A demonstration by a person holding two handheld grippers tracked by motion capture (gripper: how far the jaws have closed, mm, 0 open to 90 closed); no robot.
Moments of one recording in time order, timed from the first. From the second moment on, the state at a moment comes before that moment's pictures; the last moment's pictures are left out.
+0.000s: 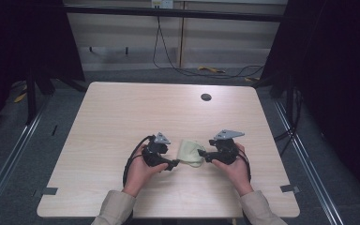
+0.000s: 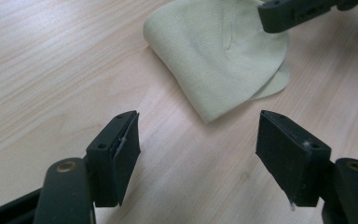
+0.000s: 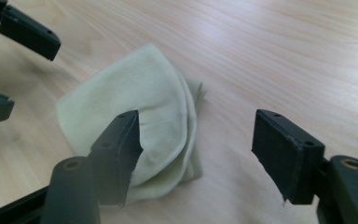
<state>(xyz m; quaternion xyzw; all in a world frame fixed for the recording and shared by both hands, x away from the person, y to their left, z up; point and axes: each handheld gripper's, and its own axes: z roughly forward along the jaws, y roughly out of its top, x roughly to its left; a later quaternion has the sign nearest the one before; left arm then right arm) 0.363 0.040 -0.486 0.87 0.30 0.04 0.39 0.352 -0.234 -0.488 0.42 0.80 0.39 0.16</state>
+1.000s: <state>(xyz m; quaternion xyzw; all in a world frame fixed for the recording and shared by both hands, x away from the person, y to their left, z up) 0.361 0.081 -0.486 0.86 0.31 0.02 0.41 0.329 -0.253 -0.487 0.40 0.82 0.39 0.15</state>
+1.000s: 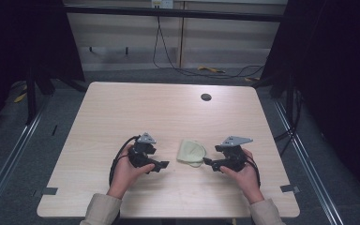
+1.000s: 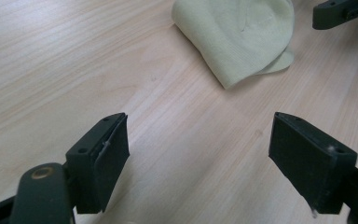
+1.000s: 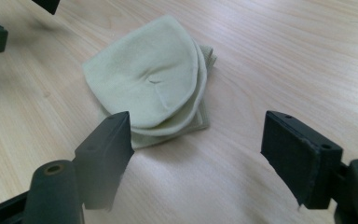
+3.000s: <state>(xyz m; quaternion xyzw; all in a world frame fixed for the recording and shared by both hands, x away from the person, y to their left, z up) 0.351 0.158 -0.499 0.85 0.32 0.06 0.40 0.283 -0.313 -0.489 0.41 0.82 0.37 0.16</state>
